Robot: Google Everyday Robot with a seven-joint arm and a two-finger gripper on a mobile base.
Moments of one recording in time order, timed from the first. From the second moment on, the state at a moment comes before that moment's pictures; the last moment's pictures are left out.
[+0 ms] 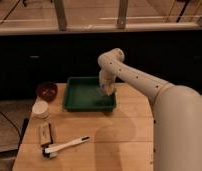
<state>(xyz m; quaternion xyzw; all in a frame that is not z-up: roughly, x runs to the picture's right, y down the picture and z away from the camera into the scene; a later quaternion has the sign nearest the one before) 0.045 -0.002 0.881 -0.24 -0.13 -0.26 0.93</state>
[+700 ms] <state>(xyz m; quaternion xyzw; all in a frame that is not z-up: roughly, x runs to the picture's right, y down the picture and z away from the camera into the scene) 0.046 -0.005 0.886 -0.23 -0.14 -0.26 0.93</state>
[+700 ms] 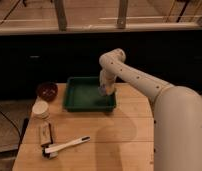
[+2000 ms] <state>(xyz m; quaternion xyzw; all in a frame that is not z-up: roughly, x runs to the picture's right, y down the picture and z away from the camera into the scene) 0.048 -0.007 0.888 -0.22 -0.15 -0.27 0.93</state>
